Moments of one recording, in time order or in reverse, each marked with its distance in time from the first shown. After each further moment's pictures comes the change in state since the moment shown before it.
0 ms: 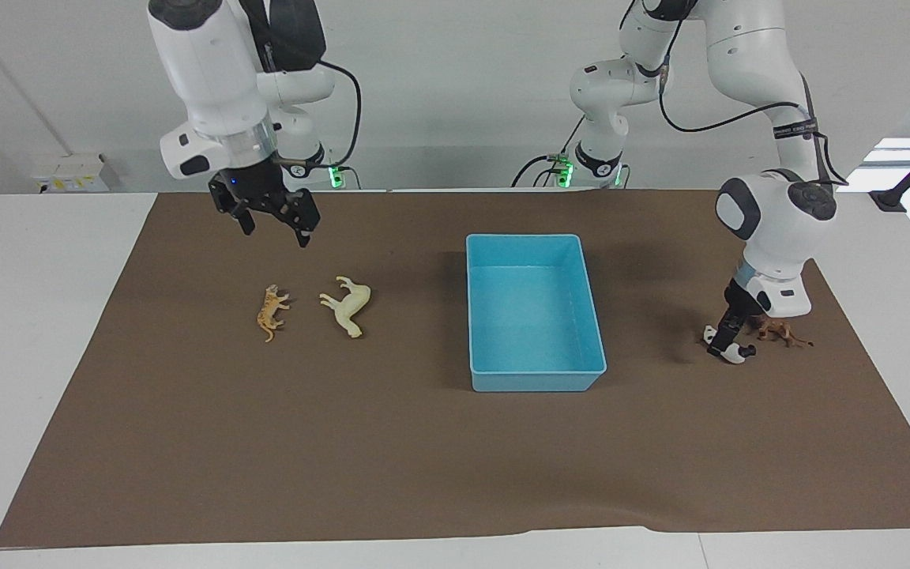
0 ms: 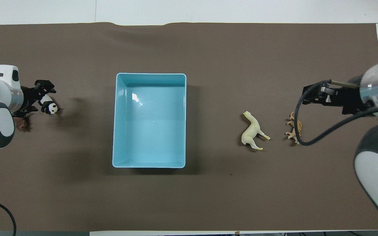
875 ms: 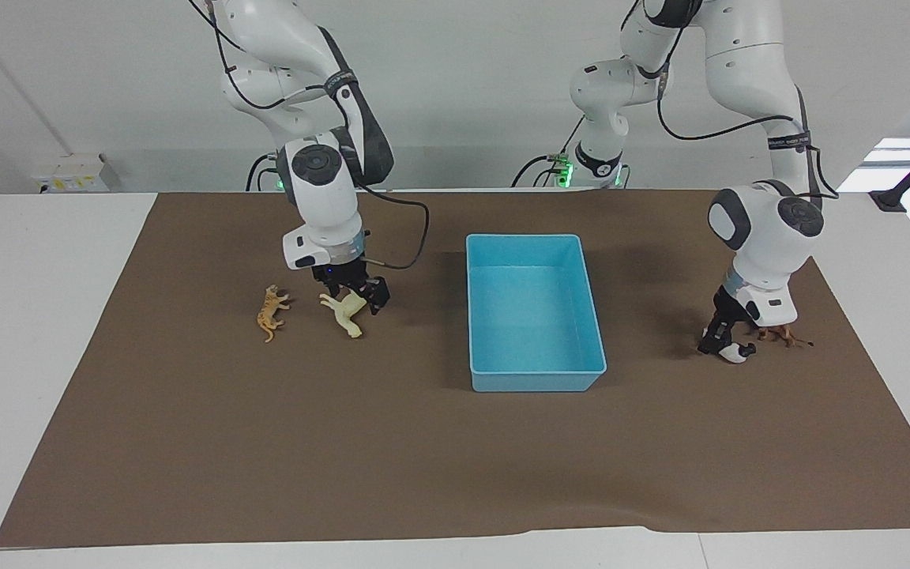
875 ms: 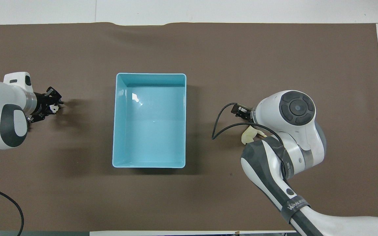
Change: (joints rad) left arm 0.002 0.017 0.002 -0.018 0.000 0.000 -0.018; right arm 0.128 0.032 0.000 -0.508 0.001 0.580 0.297
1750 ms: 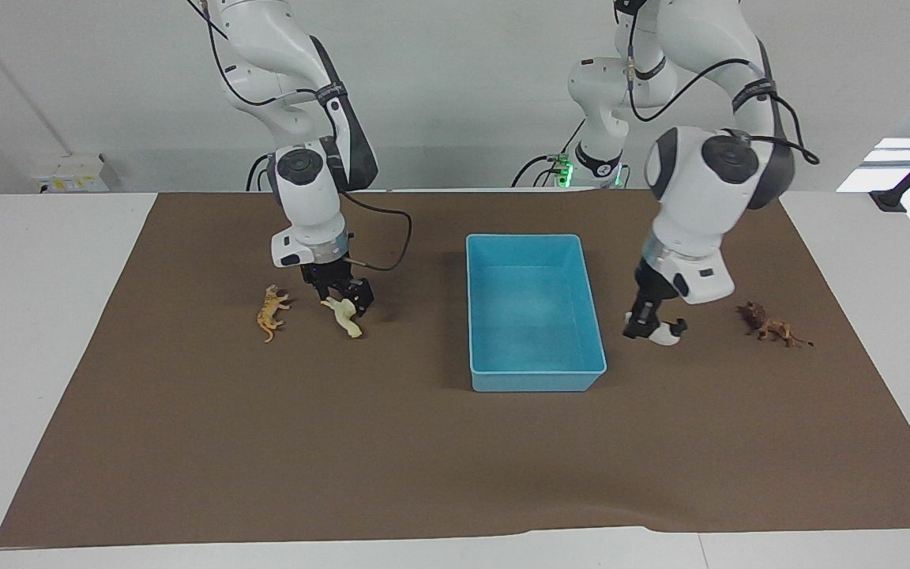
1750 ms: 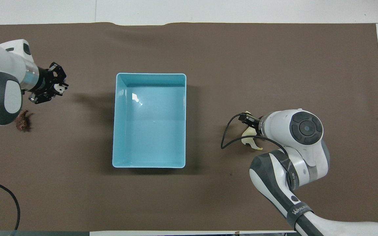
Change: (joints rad) left arm -0.417 -0.032 -0.029 0.387 0.000 -0.414 -0.610; right arm -0.036 -0.026 -0.006 -0.129 0.000 0.166 -0.001
